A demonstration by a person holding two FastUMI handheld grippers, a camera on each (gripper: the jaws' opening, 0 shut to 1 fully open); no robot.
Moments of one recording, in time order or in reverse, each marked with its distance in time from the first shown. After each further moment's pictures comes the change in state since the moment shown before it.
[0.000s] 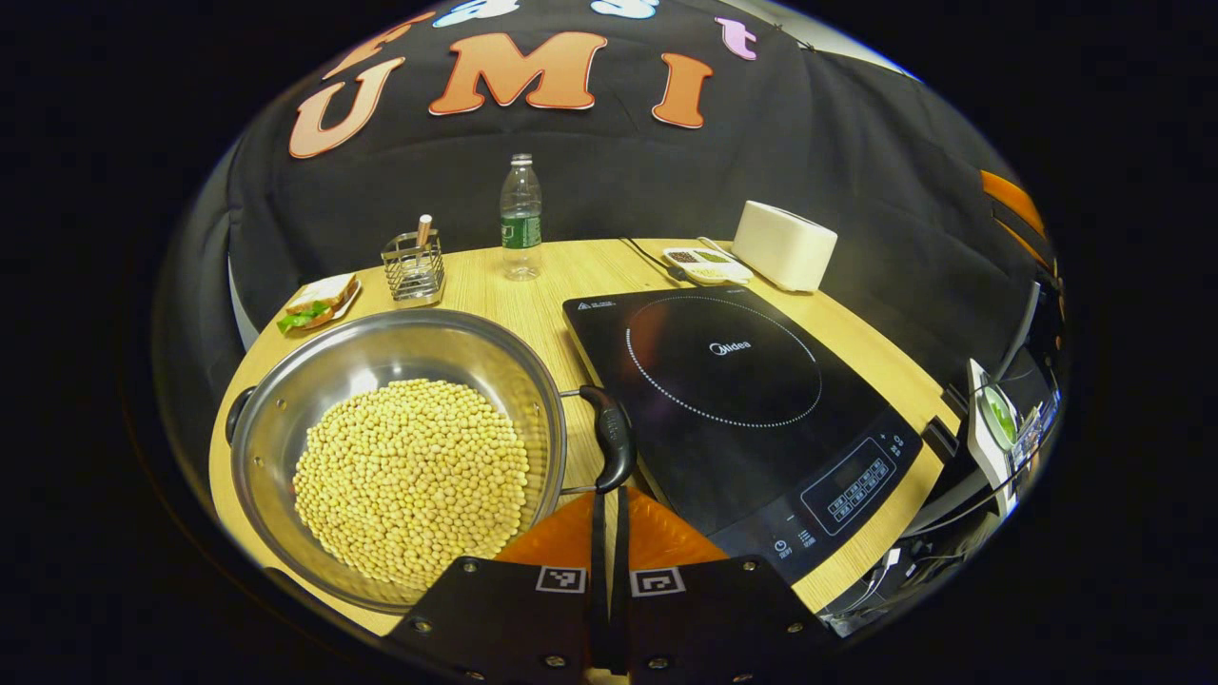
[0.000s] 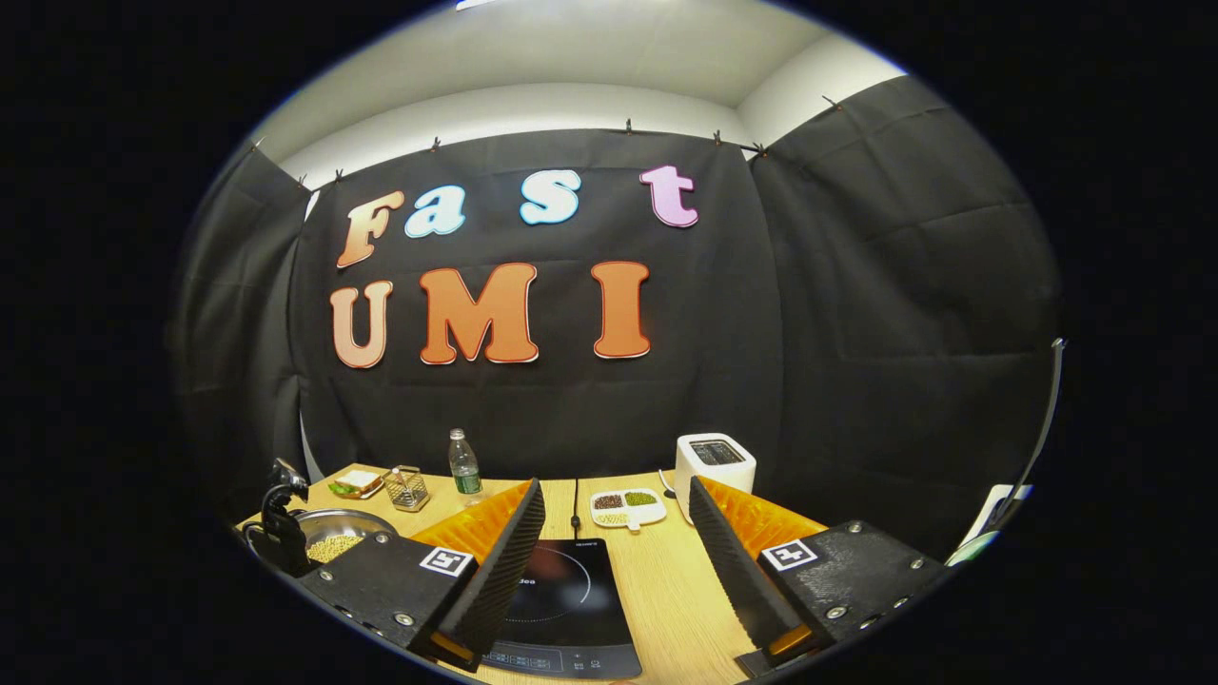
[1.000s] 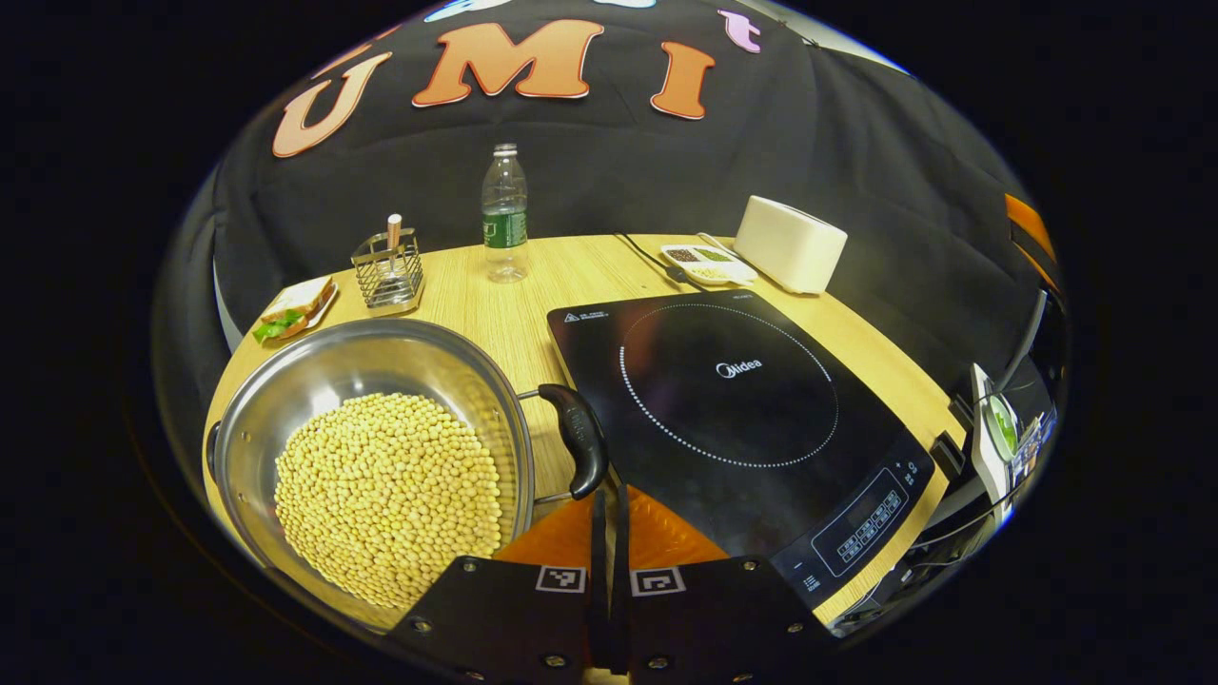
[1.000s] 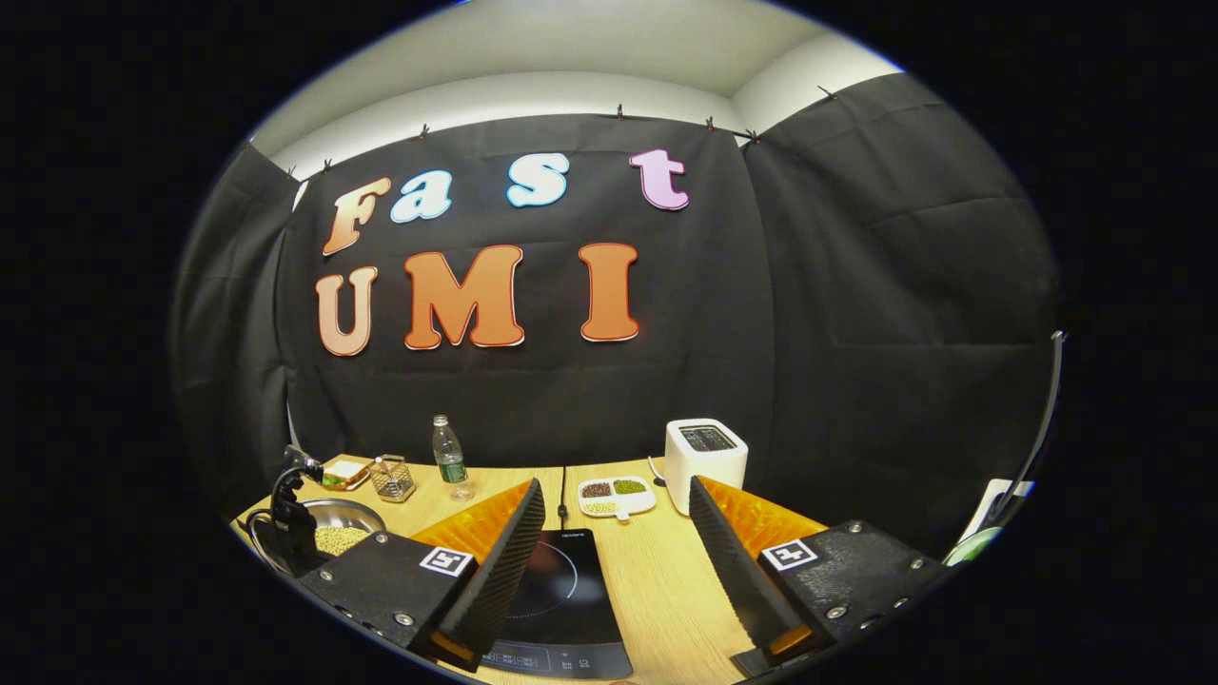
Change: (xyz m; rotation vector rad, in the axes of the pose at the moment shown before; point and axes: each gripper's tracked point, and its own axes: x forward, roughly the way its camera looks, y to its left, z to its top) left arm 0.033 -0.010 0.017 0.000 0.019 -0.024; right arm 0.012 -0.006 -0.014 -0.005 0.039 -0.027
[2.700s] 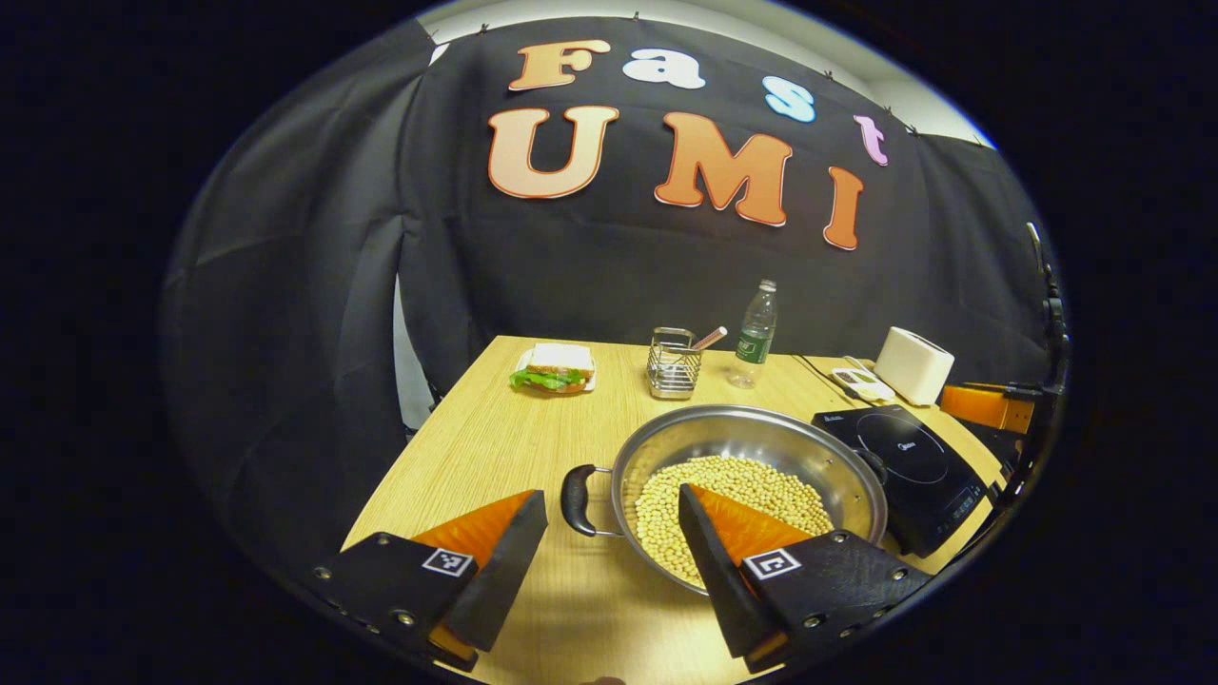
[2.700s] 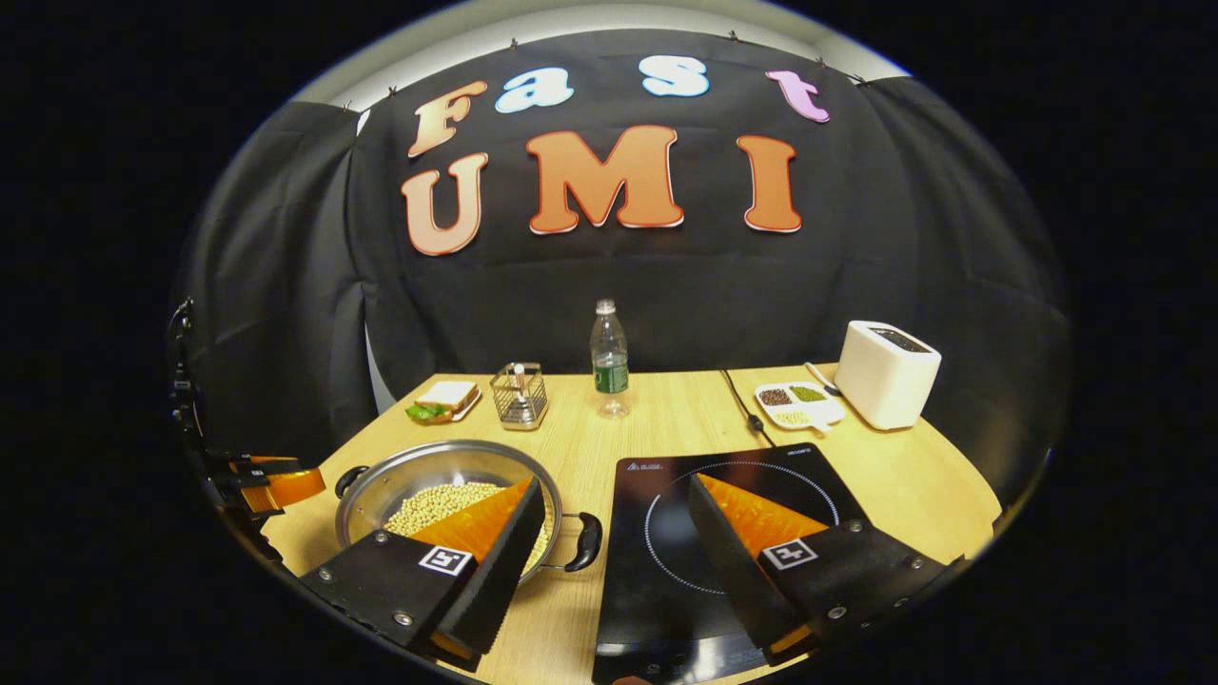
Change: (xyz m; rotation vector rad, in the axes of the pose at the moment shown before) left arm -0.170 0.296 0.013 -0.162 -0.336 0.318; right arm 0.034 0.273 -0.138 -0.061 0.343 0.241
